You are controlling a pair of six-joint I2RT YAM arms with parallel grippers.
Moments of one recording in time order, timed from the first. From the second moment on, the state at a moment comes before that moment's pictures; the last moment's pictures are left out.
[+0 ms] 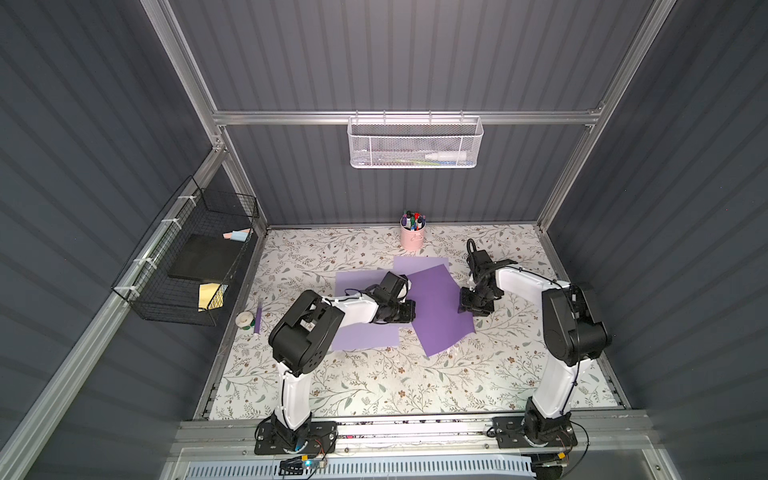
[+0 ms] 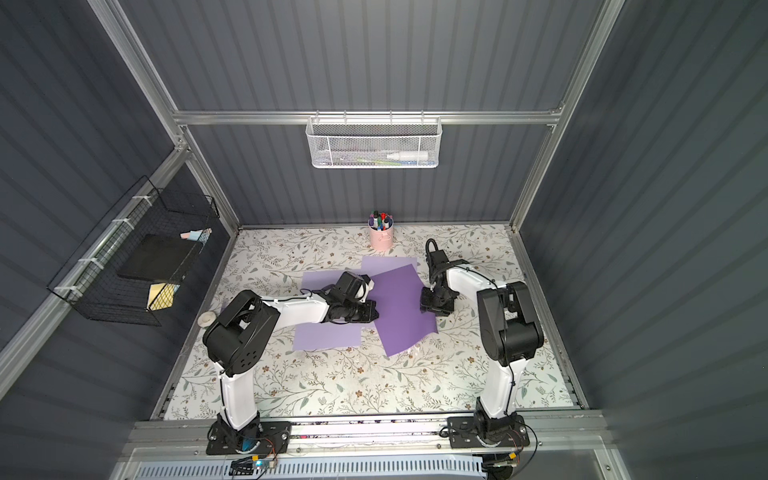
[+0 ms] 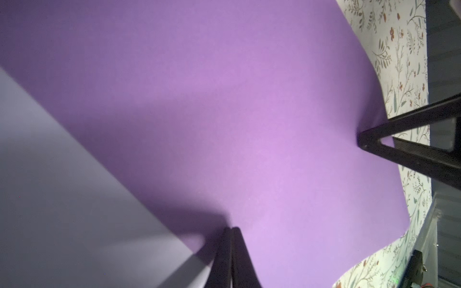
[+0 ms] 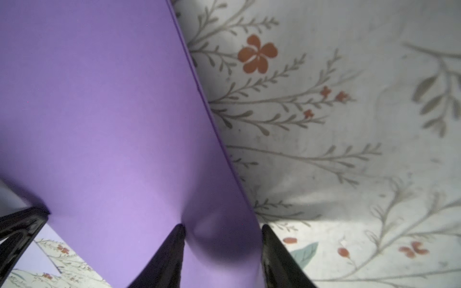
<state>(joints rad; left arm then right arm) -0.67 1.96 1.11 -0.11 0.34 -0.53 0.31 1.85 1.22 -0.79 -0.16 0.41</state>
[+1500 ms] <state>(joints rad) -0.67 1.96 1.12 -0.12 0.34 -0.53 0.31 1.80 1.28 -0.88 -0.21 0.41</state>
